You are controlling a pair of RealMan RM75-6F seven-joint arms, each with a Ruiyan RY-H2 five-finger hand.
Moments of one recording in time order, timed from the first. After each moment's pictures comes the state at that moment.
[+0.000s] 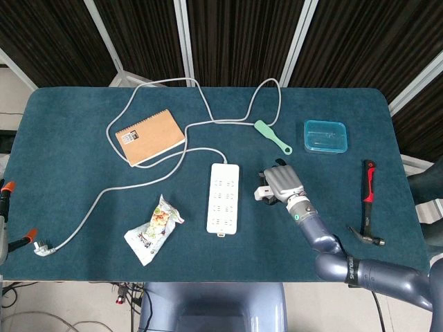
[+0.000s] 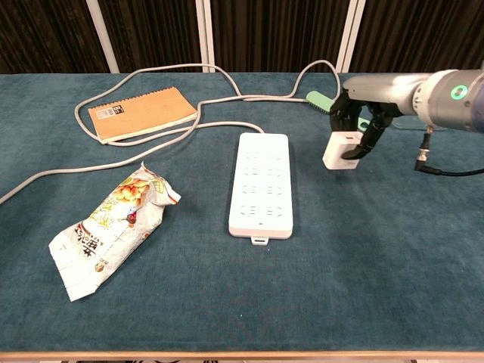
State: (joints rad) left arm -0.07 -1.21 -0.13 -1.65 1.36 1.58 0.27; right arm 0.90 -1.44 0.23 -1.54 -0.70 0.84 -0.54
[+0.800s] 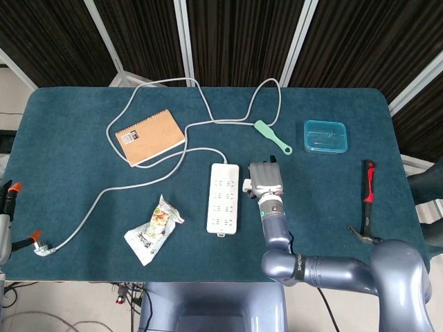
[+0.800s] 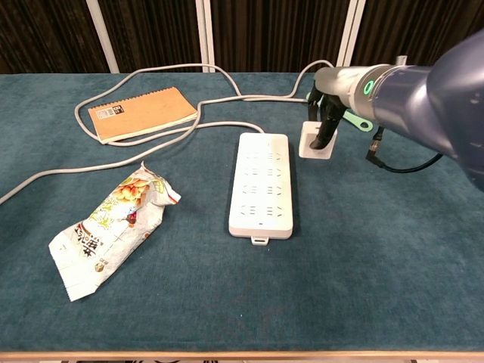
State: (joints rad) left arm -0.08 -1.19 -0.12 -1.65 1.35 1.52 0.24; right arm 1.10 -1.68 0.35 -1.54 -0.22 1.24 -0.90
